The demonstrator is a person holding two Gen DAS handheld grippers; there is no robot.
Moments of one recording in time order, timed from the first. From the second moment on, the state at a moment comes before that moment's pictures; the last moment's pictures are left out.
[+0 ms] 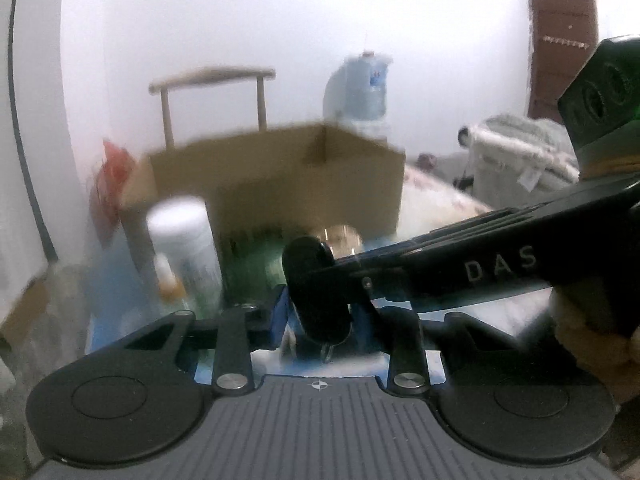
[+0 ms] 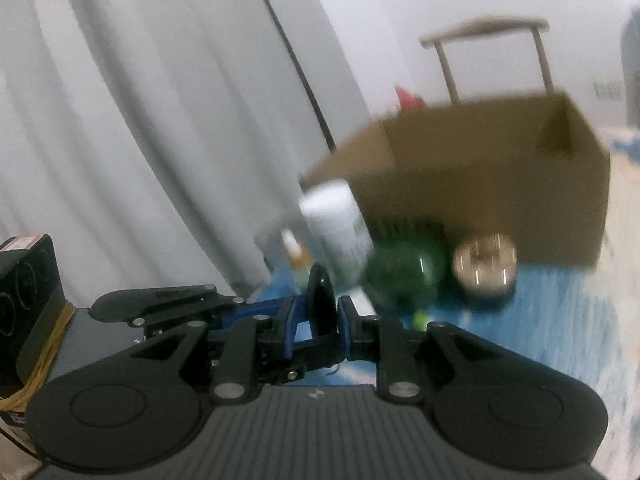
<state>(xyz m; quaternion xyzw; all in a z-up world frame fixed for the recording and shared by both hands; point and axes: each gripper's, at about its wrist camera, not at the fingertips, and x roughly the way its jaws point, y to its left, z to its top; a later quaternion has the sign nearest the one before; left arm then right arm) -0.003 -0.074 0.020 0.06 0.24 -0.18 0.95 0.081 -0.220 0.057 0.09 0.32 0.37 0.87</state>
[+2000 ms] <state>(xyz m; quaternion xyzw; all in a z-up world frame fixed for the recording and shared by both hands) 0.019 -0.077 -0.040 0.05 0.37 -0.17 0.91 0.106 -0.259 -0.017 0.18 0.45 0.32 0.81</state>
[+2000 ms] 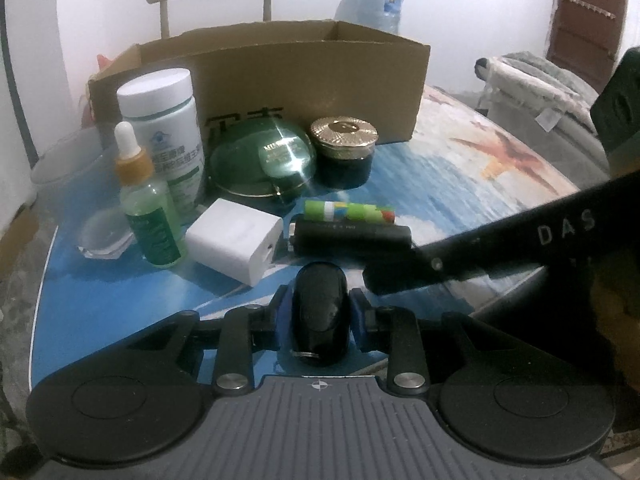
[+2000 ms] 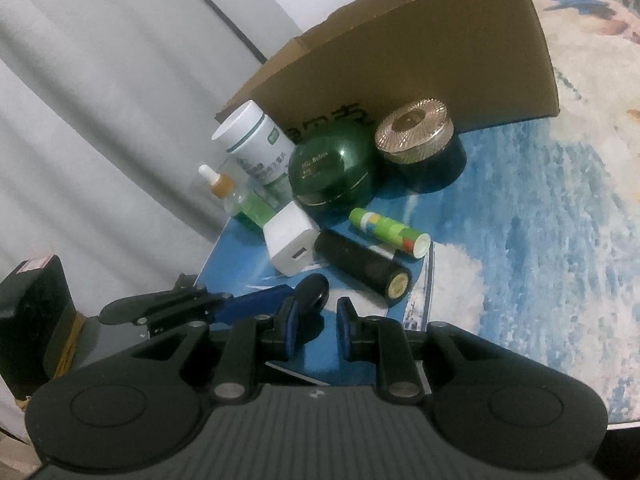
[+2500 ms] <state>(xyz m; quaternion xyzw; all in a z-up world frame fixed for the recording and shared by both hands) 0.027 -0.077 -0.042 0.03 0.37 -0.17 0.91 0.121 -0.254 0.000 0.11 0.41 0.32 0.85</state>
